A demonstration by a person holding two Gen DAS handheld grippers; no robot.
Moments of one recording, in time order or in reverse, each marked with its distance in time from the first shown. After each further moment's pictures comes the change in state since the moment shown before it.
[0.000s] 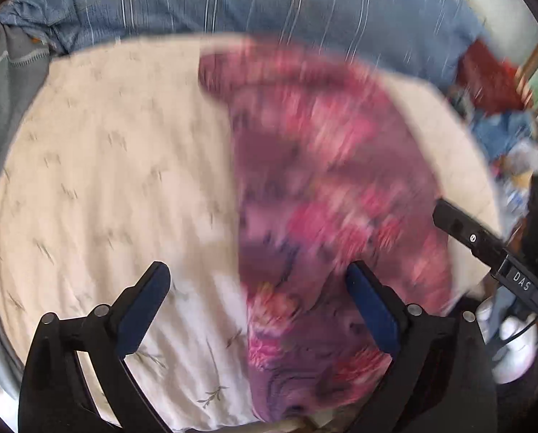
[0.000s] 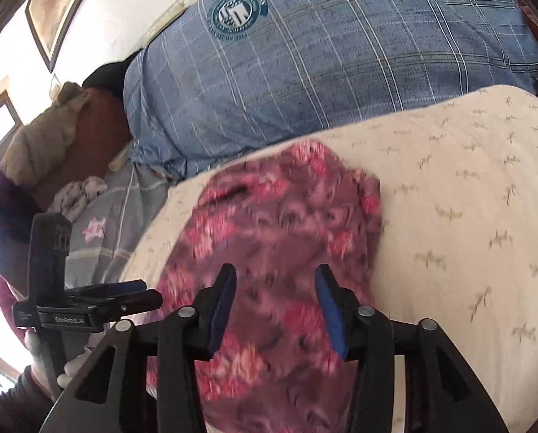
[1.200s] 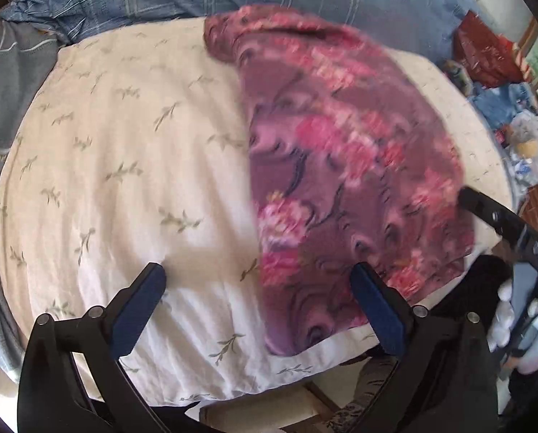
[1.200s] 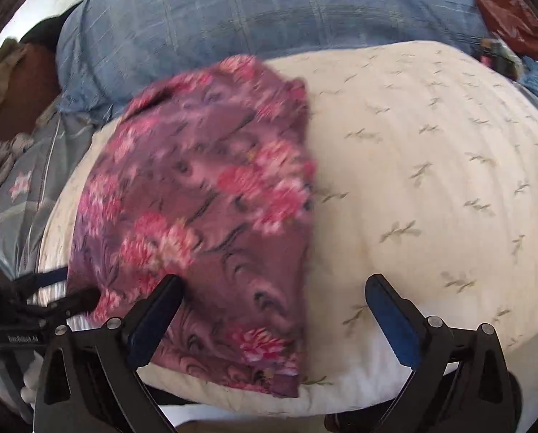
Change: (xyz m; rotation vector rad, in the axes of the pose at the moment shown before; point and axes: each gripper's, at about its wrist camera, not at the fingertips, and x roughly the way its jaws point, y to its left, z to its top) left arm -0.022 0.007 -0.035 0.050 -0.033 -0.010; right arm -0.019 -0.002 -0.032 0.081 0.056 -0.315
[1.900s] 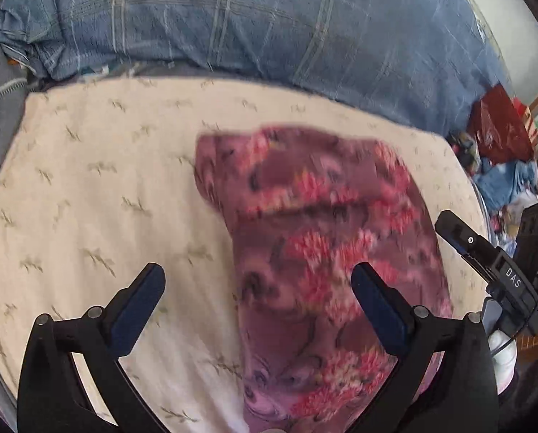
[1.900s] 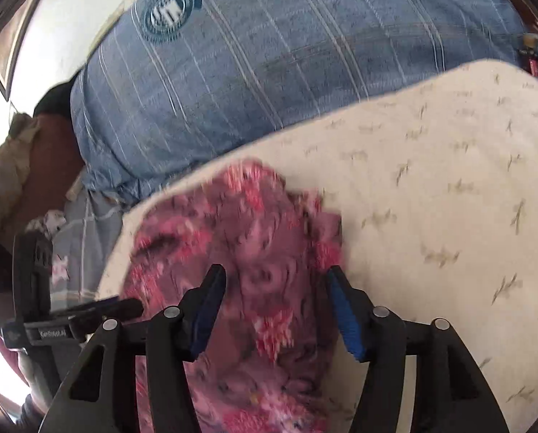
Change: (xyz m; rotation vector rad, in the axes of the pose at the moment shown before) left arm 0.029 0.029 0.131 -0.144 -0.052 -0.052; right arm 0.049 -0.024 0.115 0.097 -0.108 0.260
